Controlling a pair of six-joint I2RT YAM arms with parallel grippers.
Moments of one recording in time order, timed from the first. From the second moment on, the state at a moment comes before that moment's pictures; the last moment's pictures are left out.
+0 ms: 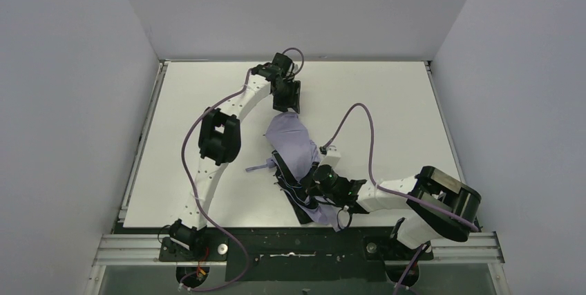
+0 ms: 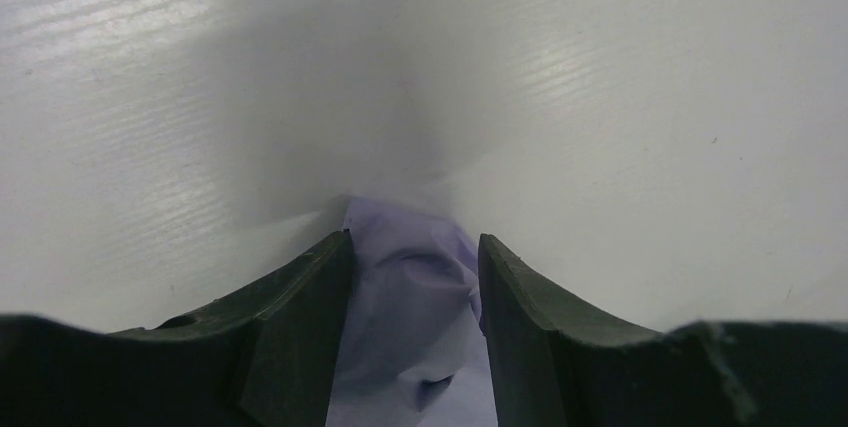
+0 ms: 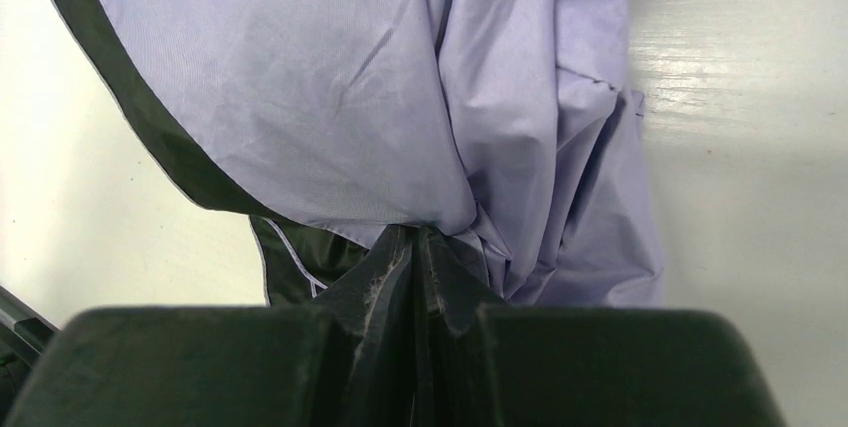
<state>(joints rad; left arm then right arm) -0.49 2.52 2.34 -0.90 0.19 -0.39 1.00 1.49 0.43 0.33 0.30 0.91</state>
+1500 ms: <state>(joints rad) -0.60 1.54 1.17 -0.35 0.15 -0.64 1.01 1.56 0.48 0.41 0.24 0.95</state>
